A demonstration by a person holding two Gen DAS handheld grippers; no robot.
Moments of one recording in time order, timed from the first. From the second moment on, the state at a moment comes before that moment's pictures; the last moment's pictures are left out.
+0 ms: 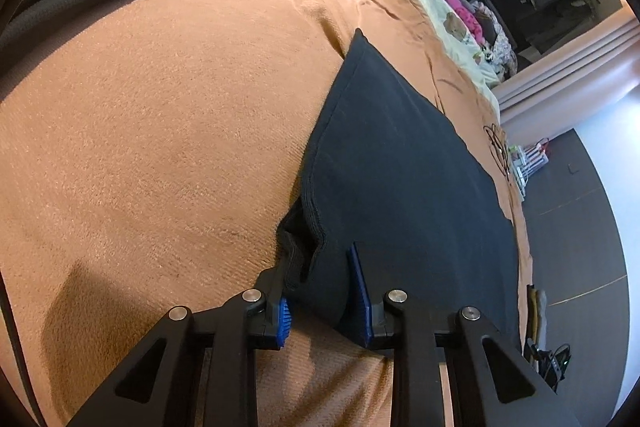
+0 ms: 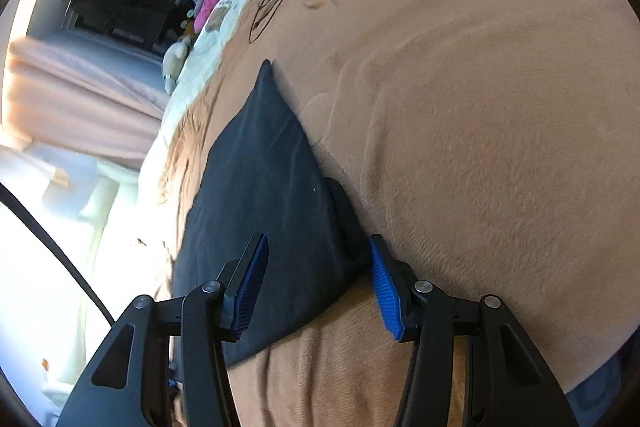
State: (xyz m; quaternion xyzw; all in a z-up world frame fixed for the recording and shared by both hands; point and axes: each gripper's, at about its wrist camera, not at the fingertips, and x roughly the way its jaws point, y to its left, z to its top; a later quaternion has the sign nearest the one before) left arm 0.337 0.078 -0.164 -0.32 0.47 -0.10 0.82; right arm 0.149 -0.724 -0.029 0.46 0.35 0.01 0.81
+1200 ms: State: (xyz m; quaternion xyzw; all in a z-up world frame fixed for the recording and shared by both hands) left arm 0.269 0.109 -0.108 -0.33 0.42 -0.12 0.84; right arm 0.121 -0.700 0.010 0.41 0.38 0.05 0.83
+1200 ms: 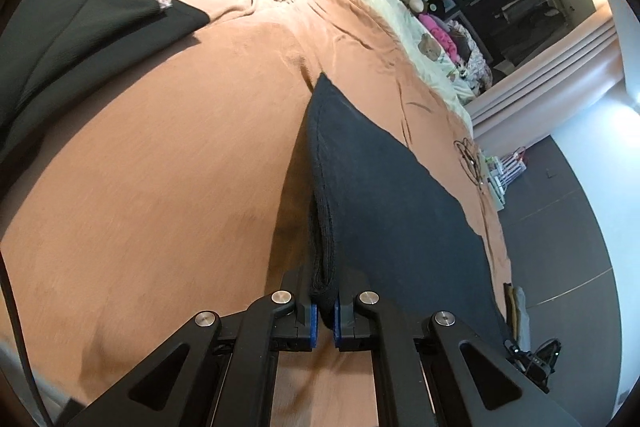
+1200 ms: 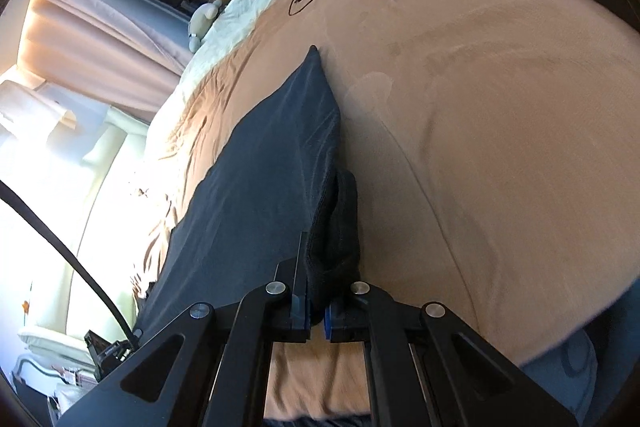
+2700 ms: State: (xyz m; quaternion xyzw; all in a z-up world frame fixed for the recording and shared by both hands) left arm 0.259 0.121 -0.148 -0.39 0.41 -0.16 0.81; right arm 0.201 -0.409 0.077 0.10 0.47 0.12 0.87
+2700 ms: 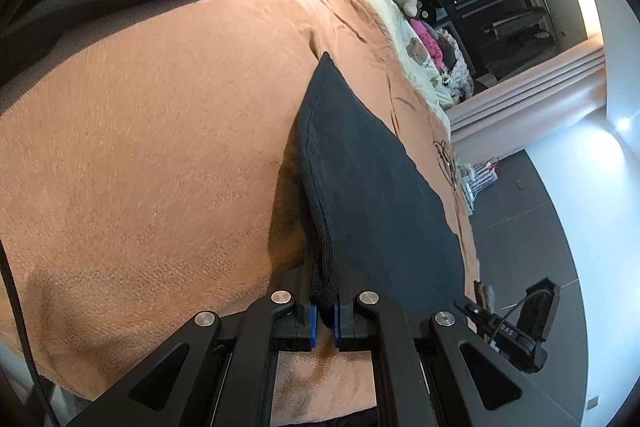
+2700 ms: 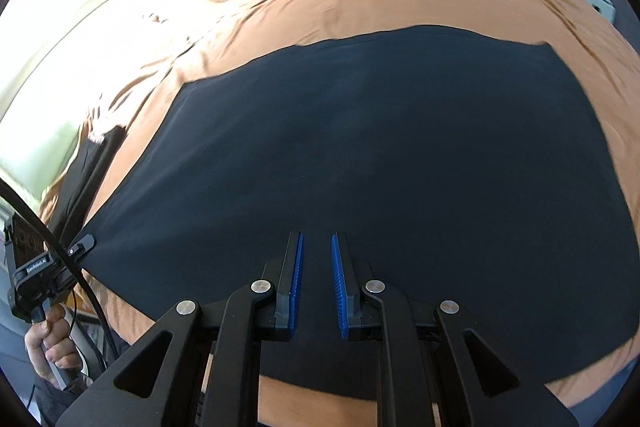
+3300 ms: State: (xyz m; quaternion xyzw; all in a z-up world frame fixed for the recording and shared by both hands) left arm 0.271 0.105 -0.097 -0.40 0.39 -0.20 0.80; right arm 0.219 -0.386 0.034 0.05 0.53 0.16 0.83
